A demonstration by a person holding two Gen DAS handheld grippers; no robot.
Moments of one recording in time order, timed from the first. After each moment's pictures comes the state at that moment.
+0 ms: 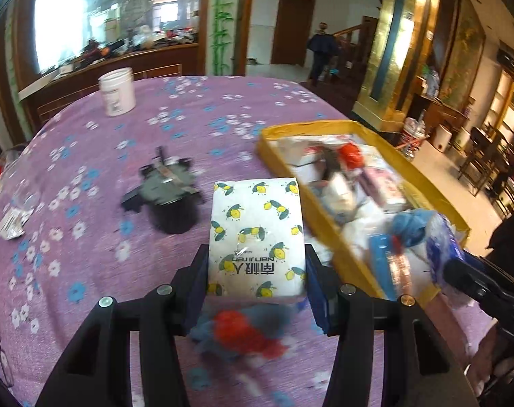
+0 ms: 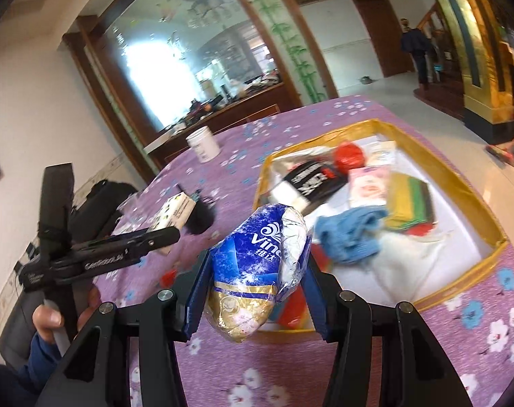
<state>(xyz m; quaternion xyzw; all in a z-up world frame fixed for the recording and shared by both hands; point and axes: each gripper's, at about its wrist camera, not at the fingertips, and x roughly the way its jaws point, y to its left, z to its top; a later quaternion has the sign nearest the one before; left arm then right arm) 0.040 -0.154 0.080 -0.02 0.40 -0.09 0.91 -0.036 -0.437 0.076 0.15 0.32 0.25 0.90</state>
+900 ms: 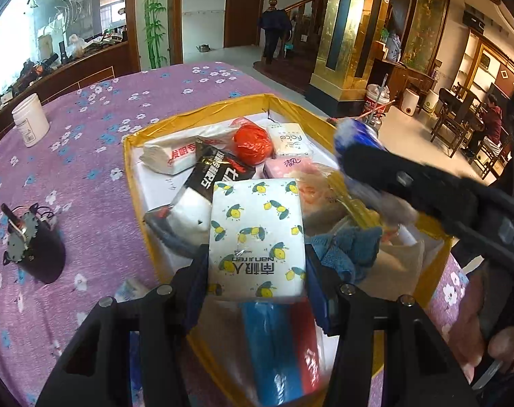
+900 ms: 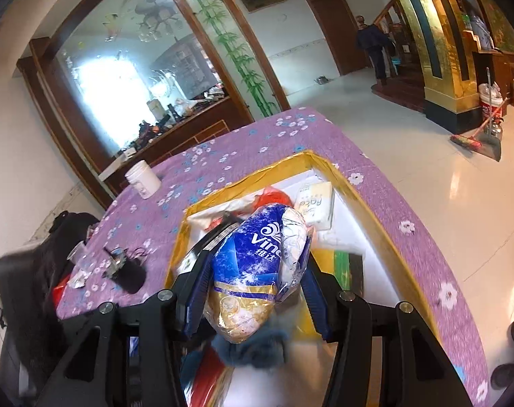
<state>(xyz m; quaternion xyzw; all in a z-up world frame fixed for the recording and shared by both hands) 0.096 -0.285 0.051 0.03 0.43 -0.16 0.89 0.069 -0.488 0.083 0.17 0.34 0.16 0.91</state>
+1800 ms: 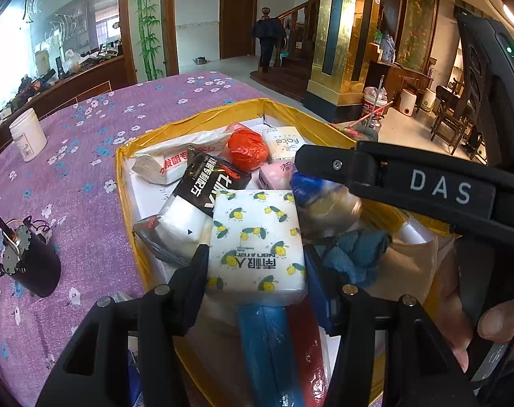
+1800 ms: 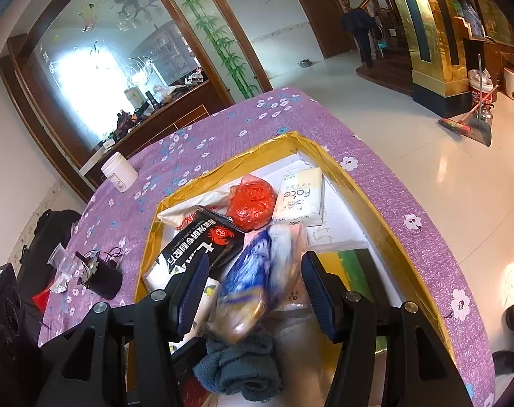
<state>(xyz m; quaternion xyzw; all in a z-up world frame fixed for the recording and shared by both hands) 0.096 -0.292 0.041 0.05 0.40 -0.17 0.90 0.095 -0.485 0.066 0.17 0.37 0.13 0.90</state>
